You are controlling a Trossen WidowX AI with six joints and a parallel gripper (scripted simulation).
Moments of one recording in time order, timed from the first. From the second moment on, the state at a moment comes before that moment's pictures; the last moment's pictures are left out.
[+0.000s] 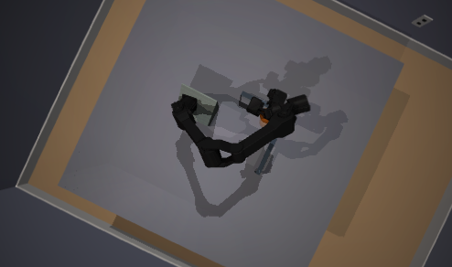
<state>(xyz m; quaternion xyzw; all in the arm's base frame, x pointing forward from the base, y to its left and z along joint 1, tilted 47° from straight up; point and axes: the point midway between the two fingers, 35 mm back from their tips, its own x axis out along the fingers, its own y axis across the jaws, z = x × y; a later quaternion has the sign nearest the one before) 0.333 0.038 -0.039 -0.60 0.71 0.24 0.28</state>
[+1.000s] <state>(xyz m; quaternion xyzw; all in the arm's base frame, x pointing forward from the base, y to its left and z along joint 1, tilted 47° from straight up) 0.344 0.010 -0.055 -0.66 0.54 0.52 0.00</state>
